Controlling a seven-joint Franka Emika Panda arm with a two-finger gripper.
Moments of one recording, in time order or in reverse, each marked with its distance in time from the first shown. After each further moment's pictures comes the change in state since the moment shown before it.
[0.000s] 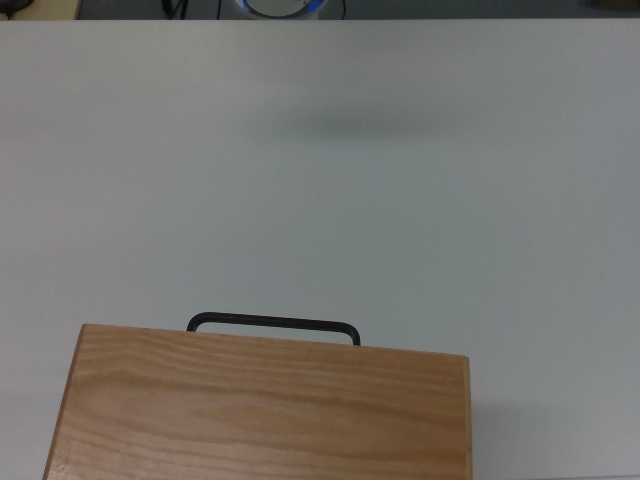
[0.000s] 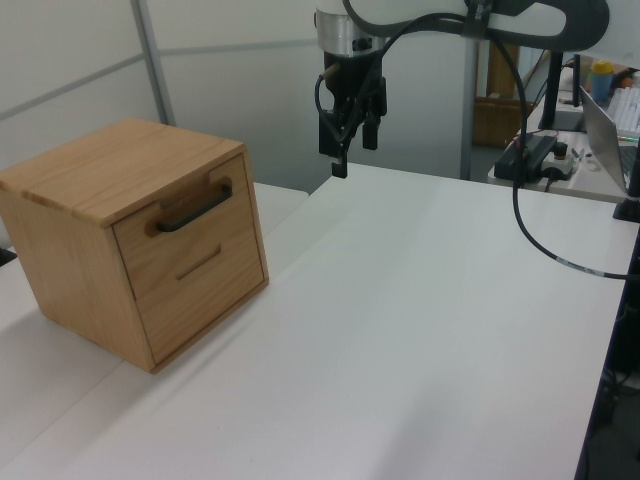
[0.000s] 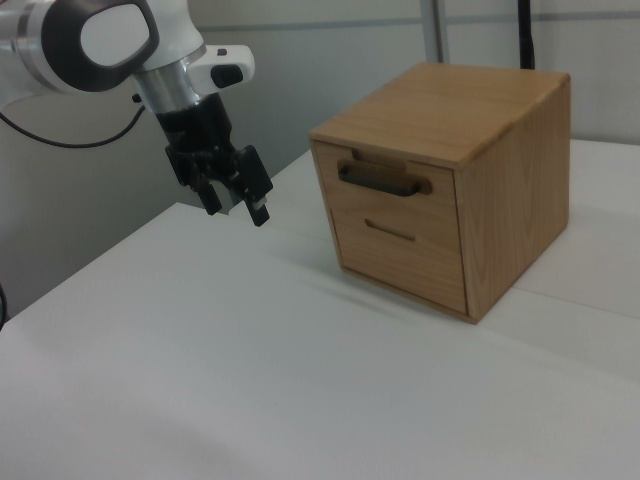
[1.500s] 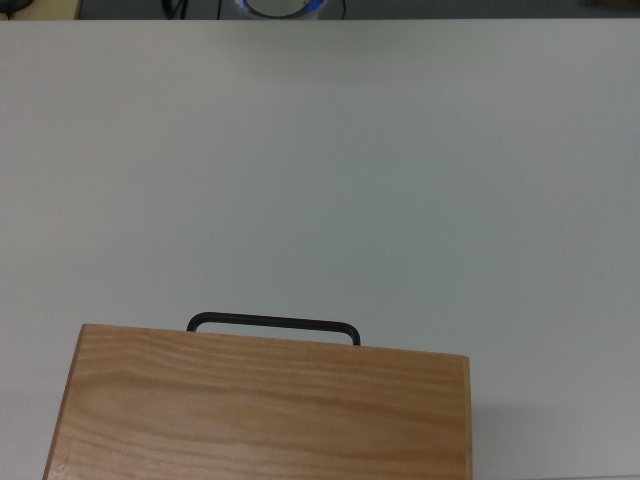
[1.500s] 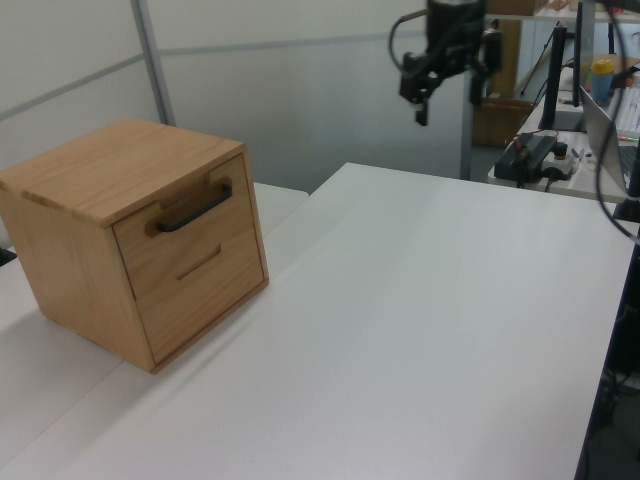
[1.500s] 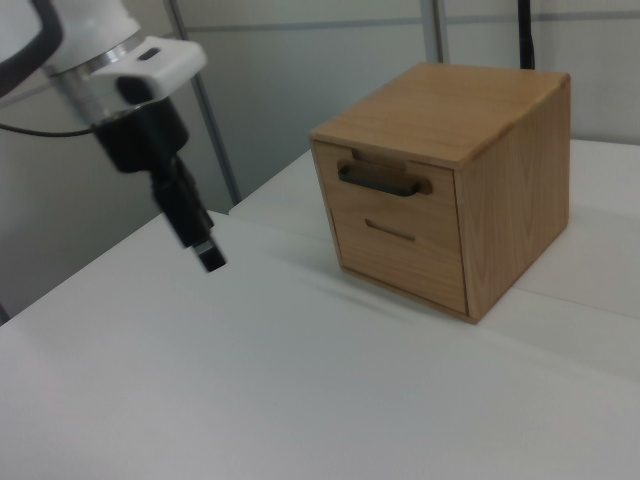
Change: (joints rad) arm -0.141 -0.342 -0.012 -0.271 -0.073 -0.017 0.419
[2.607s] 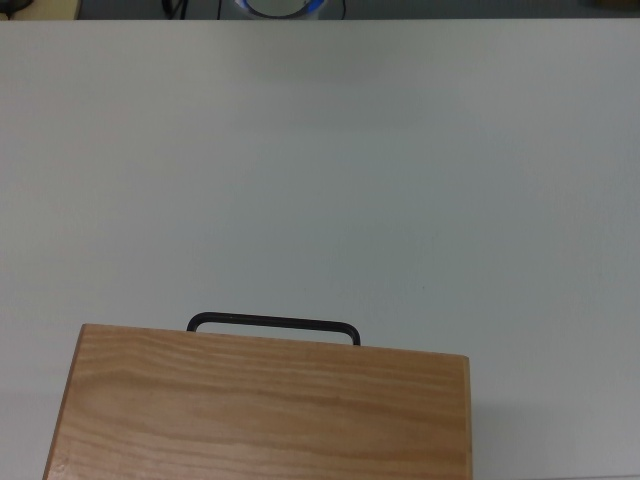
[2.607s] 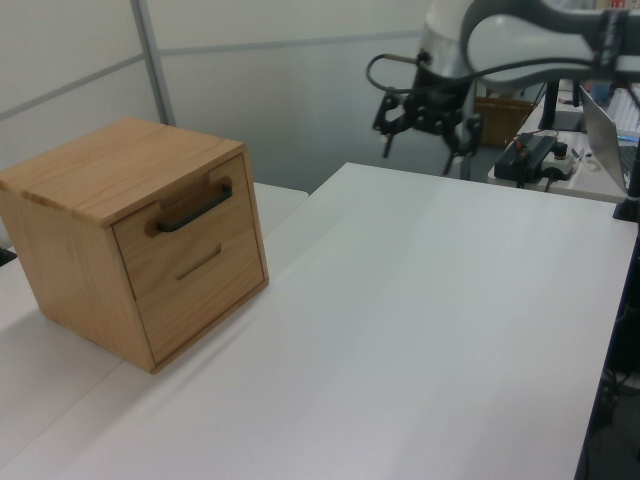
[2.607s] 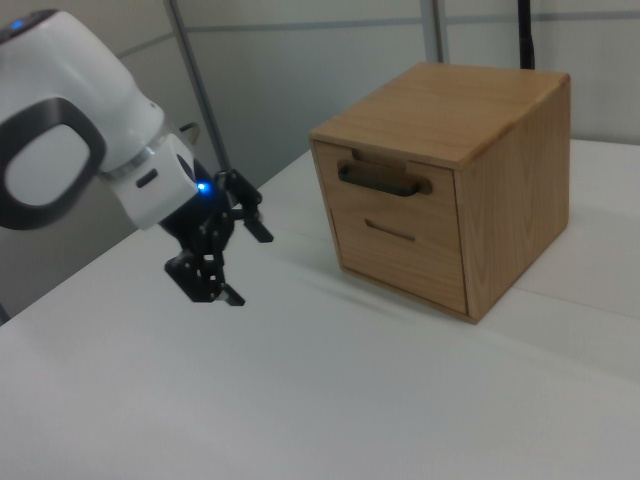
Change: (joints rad) arm 0.000 -0.093 0.015 -0.387 0.064 0.521 0.810
